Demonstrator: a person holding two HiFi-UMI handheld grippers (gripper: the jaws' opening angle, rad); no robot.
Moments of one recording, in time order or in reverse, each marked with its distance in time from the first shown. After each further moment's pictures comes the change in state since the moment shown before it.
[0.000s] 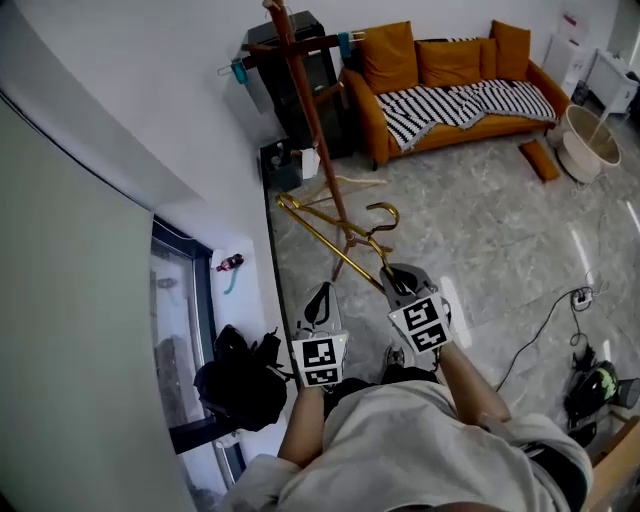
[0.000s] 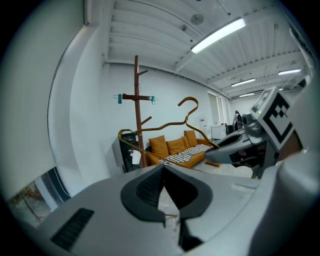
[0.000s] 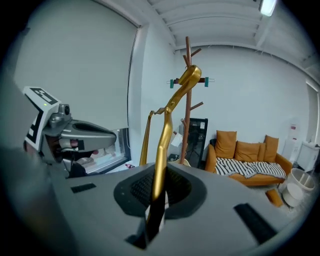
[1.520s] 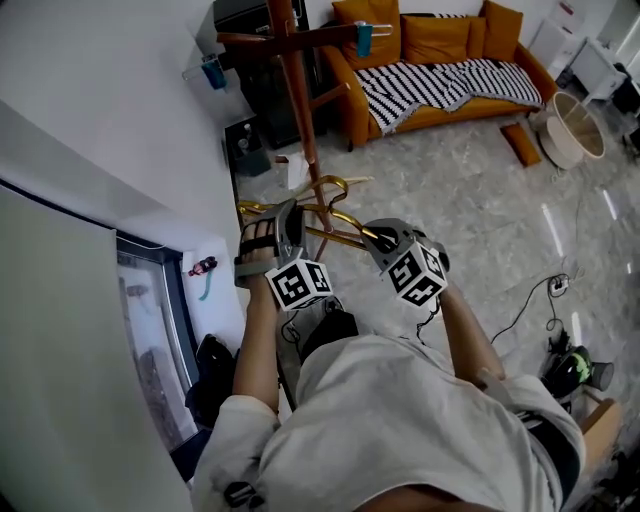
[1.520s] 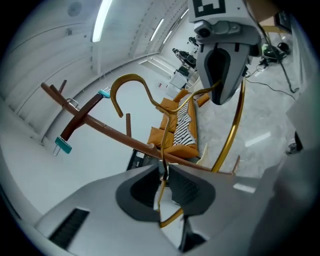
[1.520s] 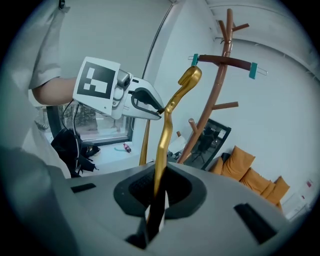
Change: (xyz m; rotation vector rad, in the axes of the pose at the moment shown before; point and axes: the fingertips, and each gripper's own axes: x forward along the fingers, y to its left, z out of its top) left arm 0.235 0.125 0.075 1.040 0.151 0.001; right arm 0.162 -0.082 0.066 -0.380 0.159 0.151
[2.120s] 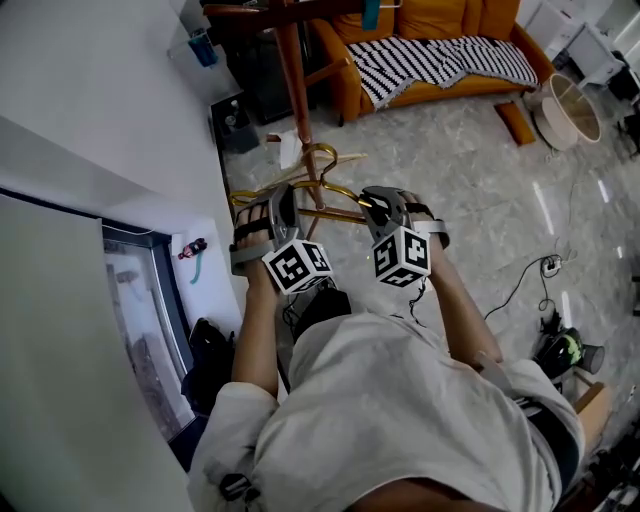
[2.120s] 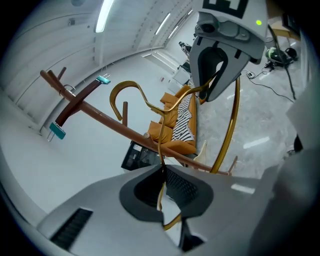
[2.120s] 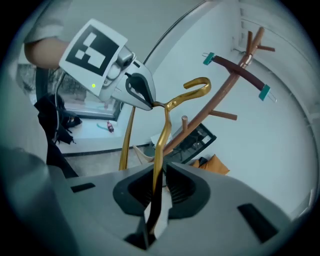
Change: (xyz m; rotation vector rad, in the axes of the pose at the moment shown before) left arm 0.017 -0.009 -0.018 -0.059 0.062 -0.015; right arm 0.022 -0.031 -0.003 -0.232 0.116 -0.220
